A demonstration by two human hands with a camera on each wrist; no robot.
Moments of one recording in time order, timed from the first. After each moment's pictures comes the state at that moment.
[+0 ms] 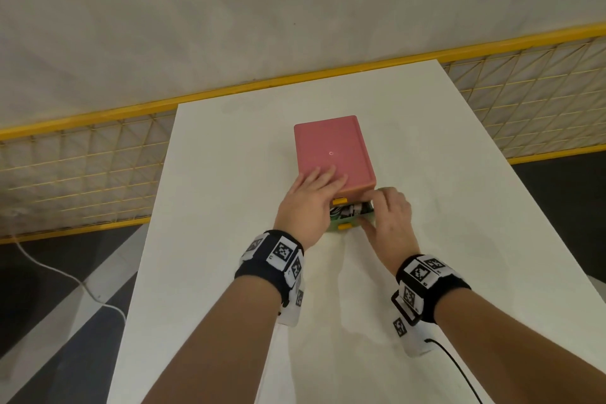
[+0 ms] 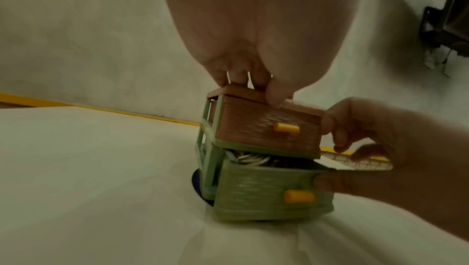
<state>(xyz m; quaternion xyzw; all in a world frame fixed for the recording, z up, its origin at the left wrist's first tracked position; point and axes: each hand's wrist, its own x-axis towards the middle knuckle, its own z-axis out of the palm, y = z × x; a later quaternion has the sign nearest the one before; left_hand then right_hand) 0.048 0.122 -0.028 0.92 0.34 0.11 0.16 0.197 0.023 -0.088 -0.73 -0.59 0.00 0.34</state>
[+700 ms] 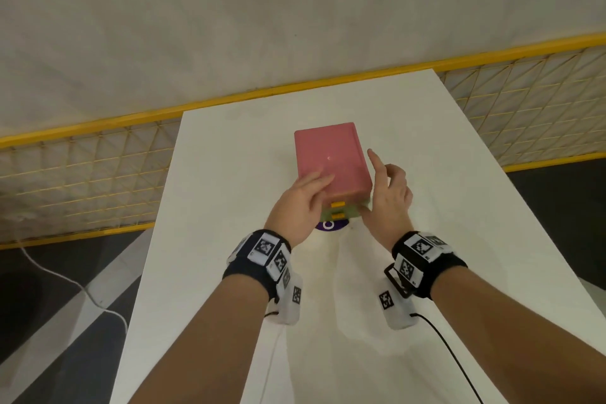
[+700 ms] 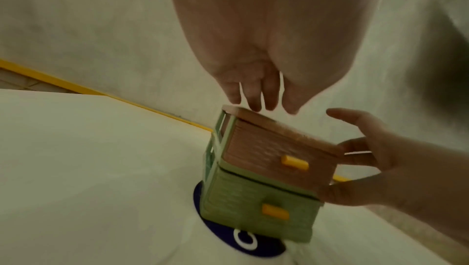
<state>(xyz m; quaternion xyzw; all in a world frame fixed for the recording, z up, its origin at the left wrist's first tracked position) 0.036 0.121 -0.012 0.84 0.37 0.20 0.33 0.202 0.048 -0.053 -0.79 -0.50 0.07 0.36</state>
